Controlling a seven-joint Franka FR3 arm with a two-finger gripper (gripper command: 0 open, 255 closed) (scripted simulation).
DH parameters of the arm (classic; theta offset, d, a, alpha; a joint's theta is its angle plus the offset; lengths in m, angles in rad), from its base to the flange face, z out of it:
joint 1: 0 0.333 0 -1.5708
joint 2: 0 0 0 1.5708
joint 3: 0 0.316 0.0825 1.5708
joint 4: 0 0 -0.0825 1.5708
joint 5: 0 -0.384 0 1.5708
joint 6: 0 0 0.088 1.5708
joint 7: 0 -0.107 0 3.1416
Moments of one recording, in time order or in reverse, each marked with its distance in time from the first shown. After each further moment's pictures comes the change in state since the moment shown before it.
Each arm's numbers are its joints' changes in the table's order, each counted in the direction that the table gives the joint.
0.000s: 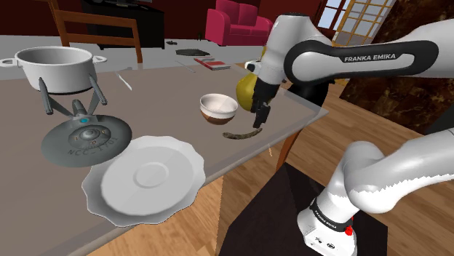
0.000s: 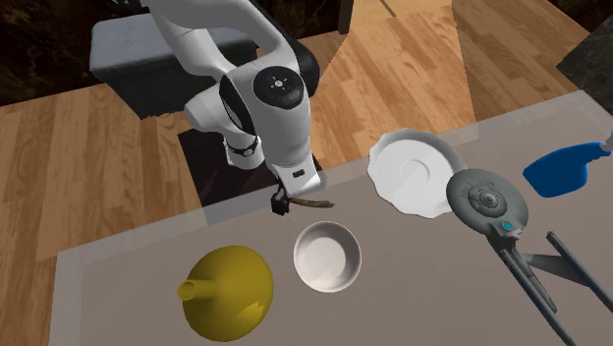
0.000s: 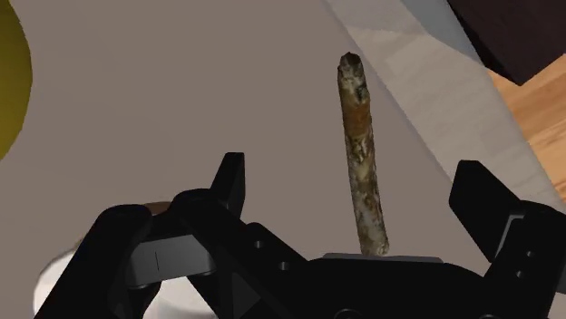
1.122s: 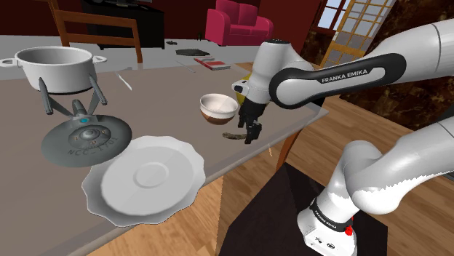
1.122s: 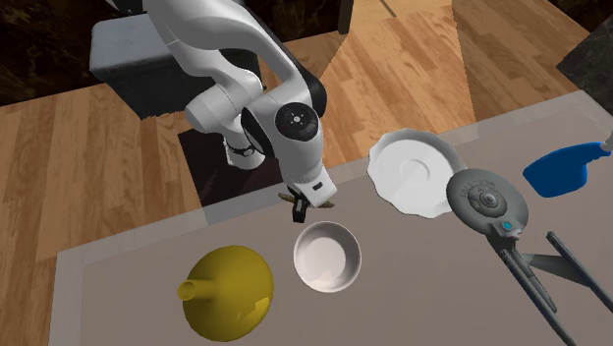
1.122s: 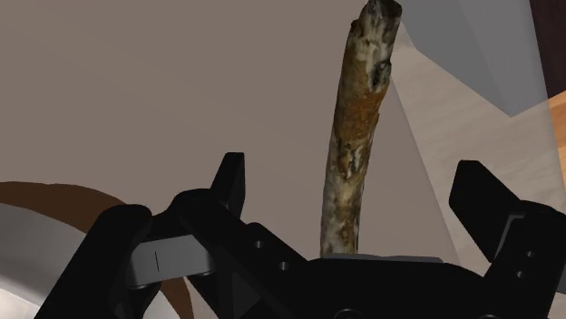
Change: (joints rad) arm 0.075 0.110 -0.032 -0.088 -0.017 -0.187 0.166
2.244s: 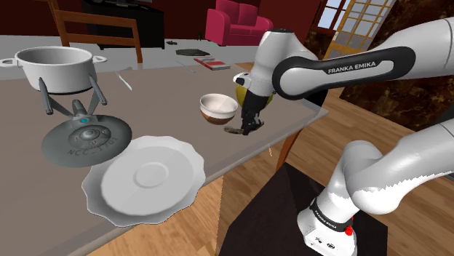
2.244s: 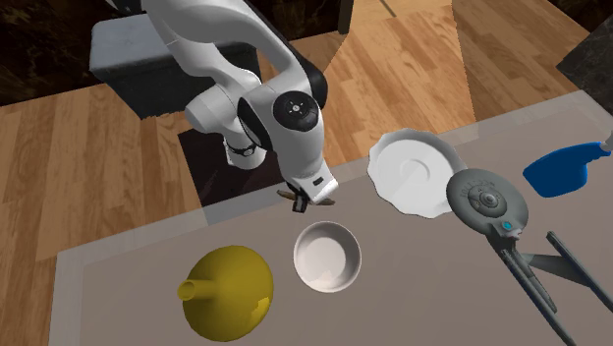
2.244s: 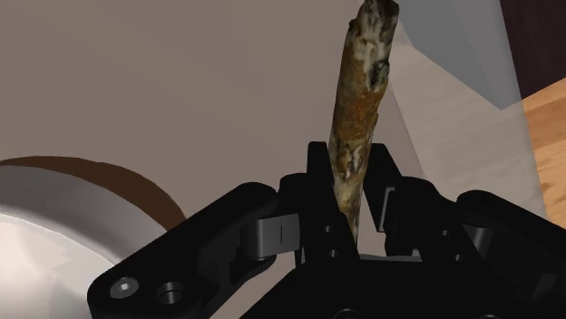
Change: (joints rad) arm 0.000 -0.025 0.002 0.049 -0.002 0.074 0.002
